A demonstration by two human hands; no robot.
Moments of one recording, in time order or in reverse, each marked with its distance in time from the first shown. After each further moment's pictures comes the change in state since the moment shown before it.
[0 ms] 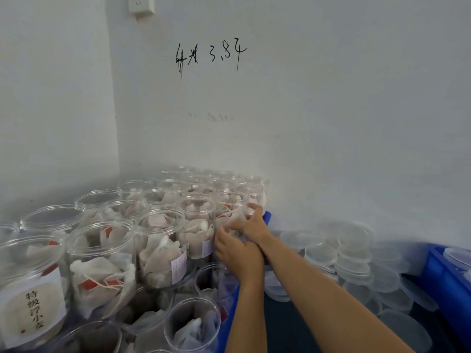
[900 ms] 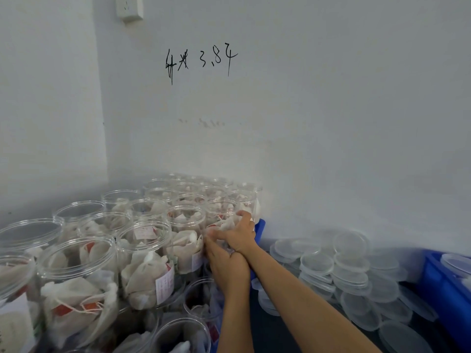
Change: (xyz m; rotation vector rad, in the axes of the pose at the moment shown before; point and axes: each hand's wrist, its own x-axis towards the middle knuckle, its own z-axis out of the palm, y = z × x) left_hand 0.016 0.001 -0.005 -0.052 -0.119 -0.034; right_hand 0.014 0.006 0.015 -0.193 0.065 -0.030
